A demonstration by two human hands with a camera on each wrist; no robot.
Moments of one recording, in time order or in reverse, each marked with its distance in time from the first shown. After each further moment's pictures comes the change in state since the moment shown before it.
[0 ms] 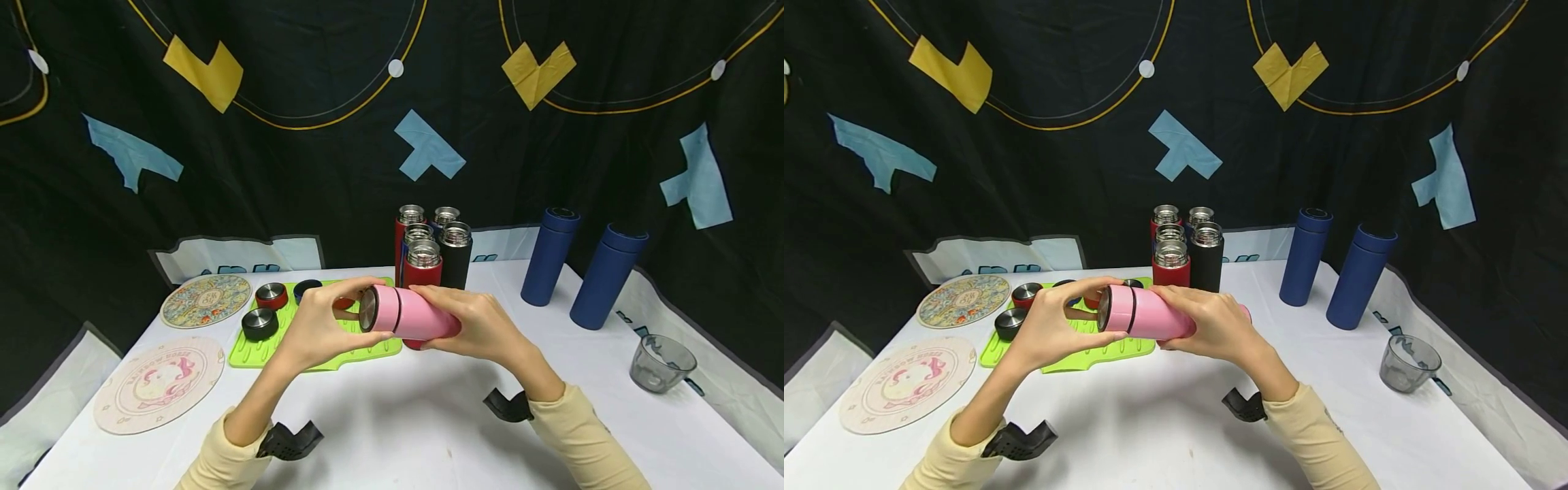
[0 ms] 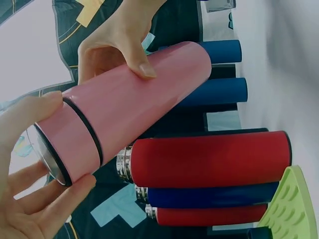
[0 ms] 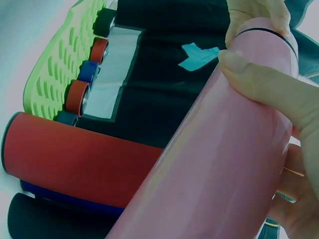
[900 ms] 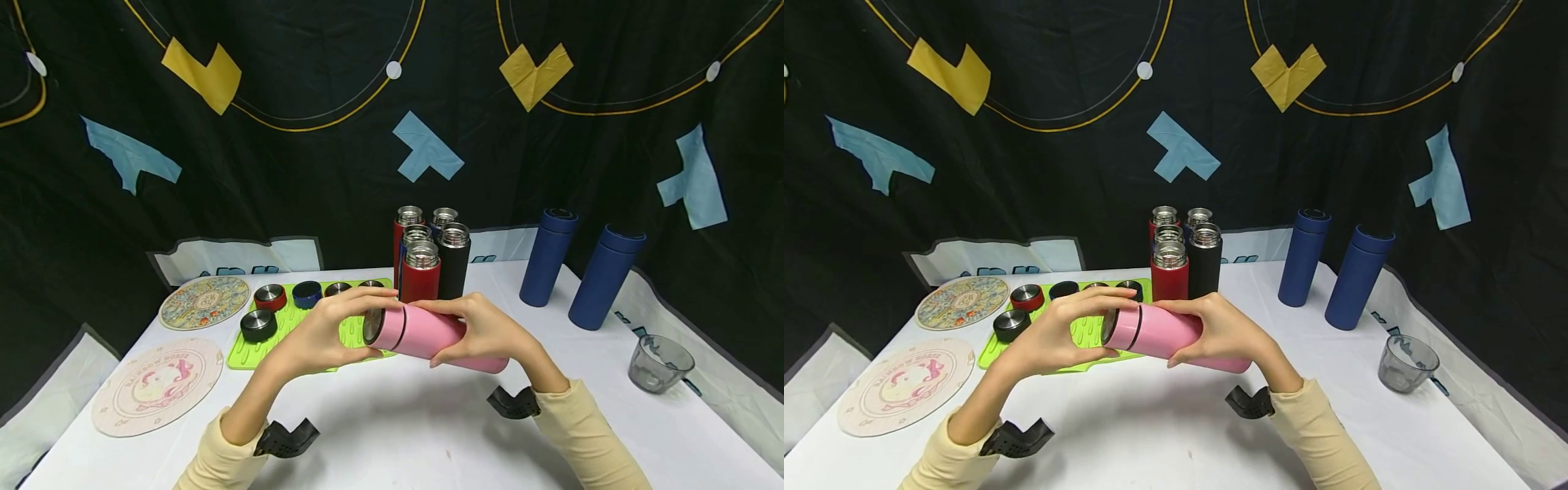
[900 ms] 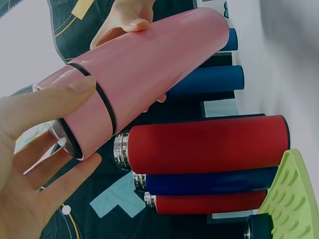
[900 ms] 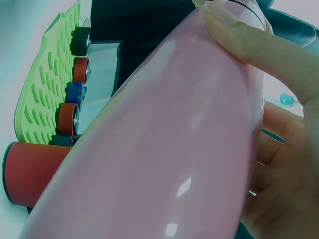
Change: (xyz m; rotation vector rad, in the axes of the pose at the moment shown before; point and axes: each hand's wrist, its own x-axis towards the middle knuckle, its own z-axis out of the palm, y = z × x) left_hand 0.000 -0.002 -0.003 -0.009 -0.258 0.135; right_hand -0.005 0.014 -0.006 0.303 -0.243 0.127
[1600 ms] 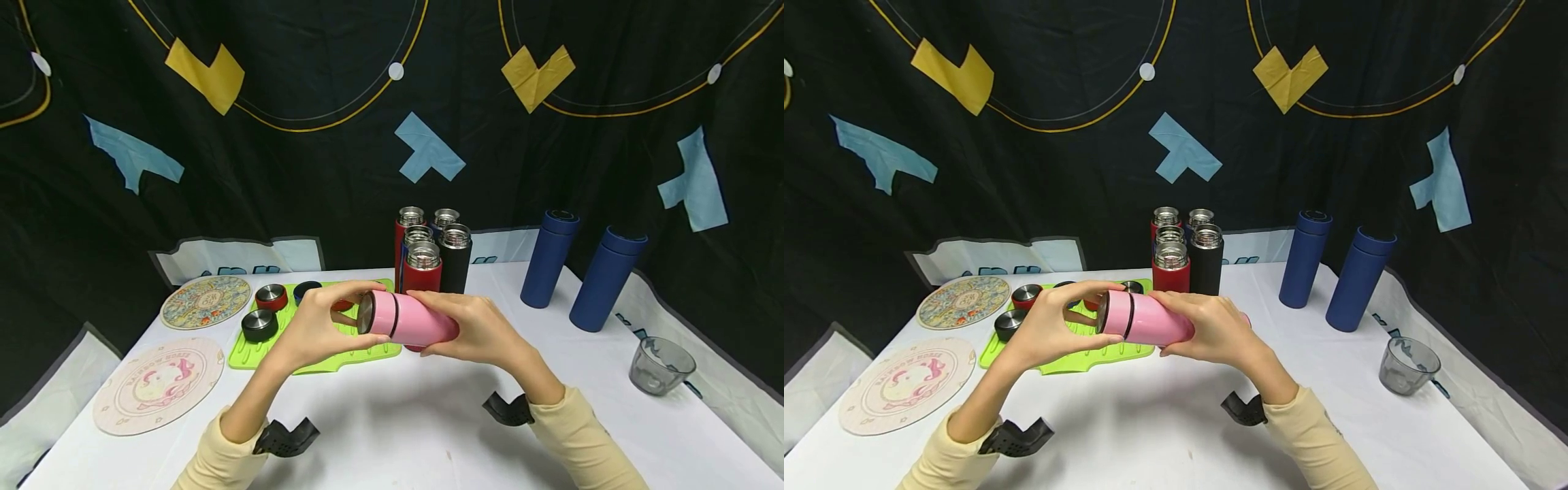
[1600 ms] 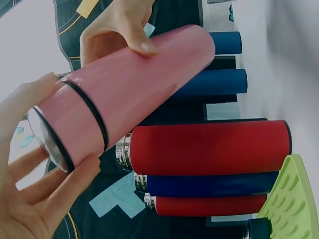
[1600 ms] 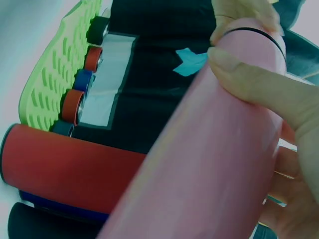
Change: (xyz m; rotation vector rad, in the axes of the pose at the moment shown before) left_hand -0.002 -0.002 -0.002 -0.052 0.197 -0.154; right_hand 0.004 -0.018 0.009 -0.229 0.186 -0.059
